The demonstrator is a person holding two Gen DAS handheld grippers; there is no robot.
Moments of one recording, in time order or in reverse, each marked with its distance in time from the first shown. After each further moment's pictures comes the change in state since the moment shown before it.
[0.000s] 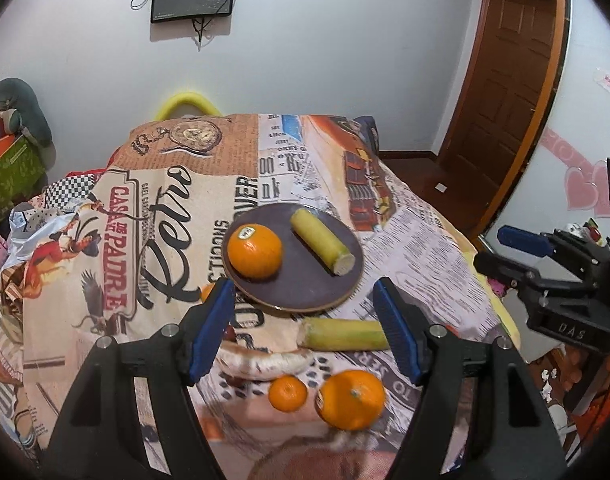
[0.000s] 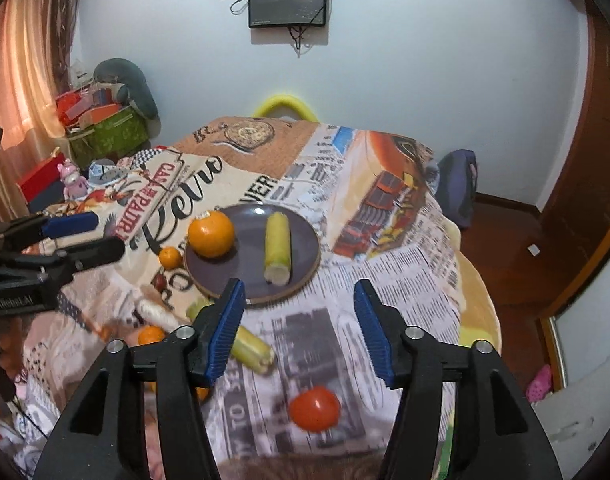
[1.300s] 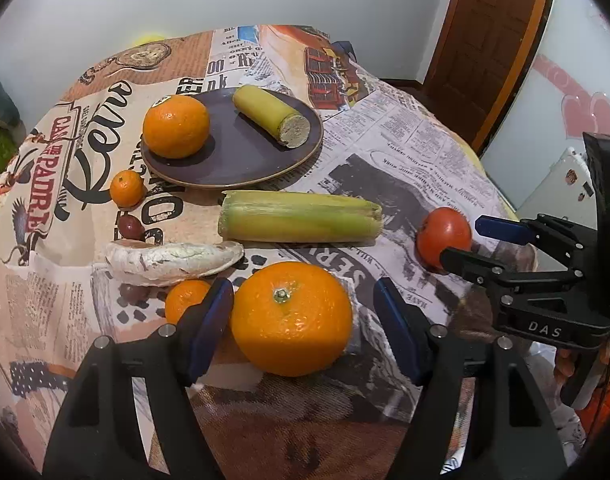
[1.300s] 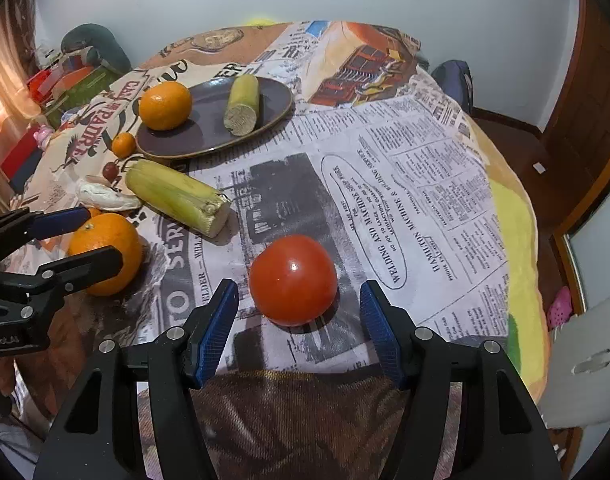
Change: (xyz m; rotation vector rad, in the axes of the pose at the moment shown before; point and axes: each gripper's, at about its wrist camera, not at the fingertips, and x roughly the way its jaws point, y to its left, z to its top) left arm 0.080 -0.048 -0.089 0.084 0.226 -0.023; right arm 0.056 -0.023 -0.105 0.119 0.232 0.016
